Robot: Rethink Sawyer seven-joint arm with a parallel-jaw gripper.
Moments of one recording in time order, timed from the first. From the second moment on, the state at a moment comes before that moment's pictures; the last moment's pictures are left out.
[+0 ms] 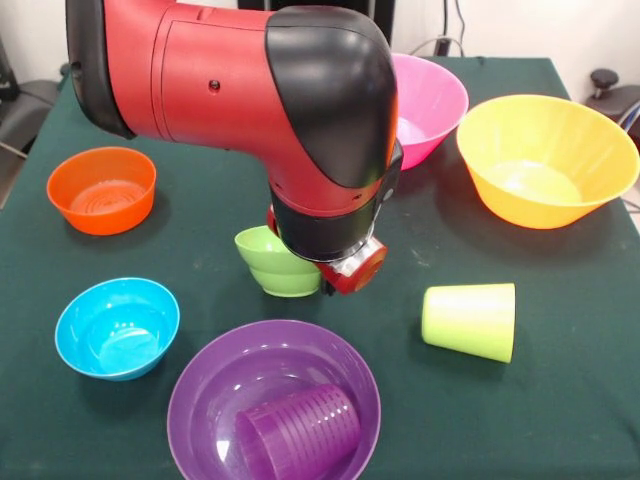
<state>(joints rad) -0.25 -0.08 0.06 0.68 -0.11 1.20 2.38</state>
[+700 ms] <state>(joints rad) -0.25 -0.08 0.05 0.68 -0.11 1.20 2.38</state>
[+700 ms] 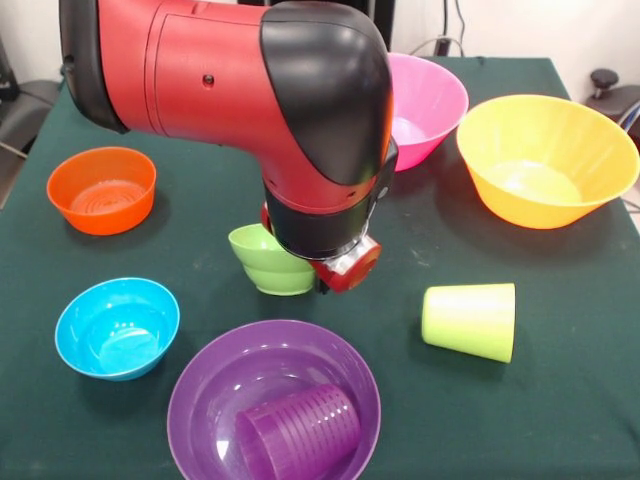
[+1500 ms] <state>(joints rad) -0.25 -0.09 0.05 0.68 -0.11 1.20 2.38</state>
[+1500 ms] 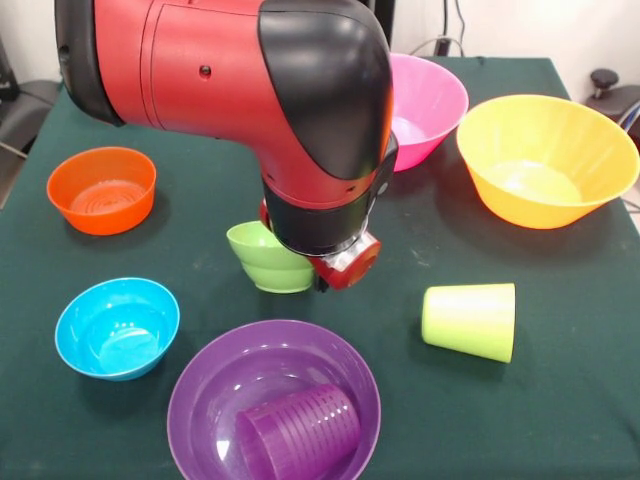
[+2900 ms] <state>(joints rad) -0.26 -0.19 0.04 0.75 -0.10 1.31 2.38</state>
